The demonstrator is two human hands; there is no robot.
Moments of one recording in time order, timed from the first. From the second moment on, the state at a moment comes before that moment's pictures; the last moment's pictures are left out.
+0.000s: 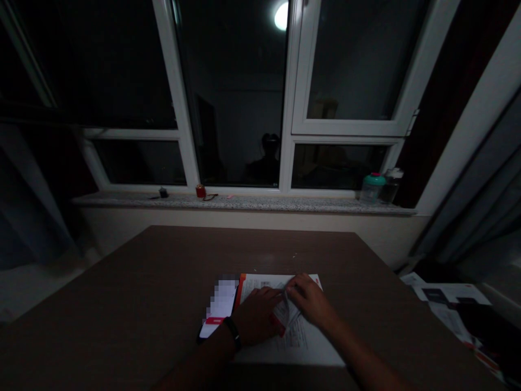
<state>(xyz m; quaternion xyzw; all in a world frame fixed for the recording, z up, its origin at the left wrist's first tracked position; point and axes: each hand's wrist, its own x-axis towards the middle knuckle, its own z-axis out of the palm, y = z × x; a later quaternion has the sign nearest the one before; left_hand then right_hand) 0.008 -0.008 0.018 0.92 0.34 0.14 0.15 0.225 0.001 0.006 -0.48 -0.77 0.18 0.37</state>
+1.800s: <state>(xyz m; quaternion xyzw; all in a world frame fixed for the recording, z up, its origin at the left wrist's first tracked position) 0.008 -0.007 0.025 0.91 0.34 0.13 0.19 0.232 -0.002 0.008 -0.41 -0.86 0.14 0.25</state>
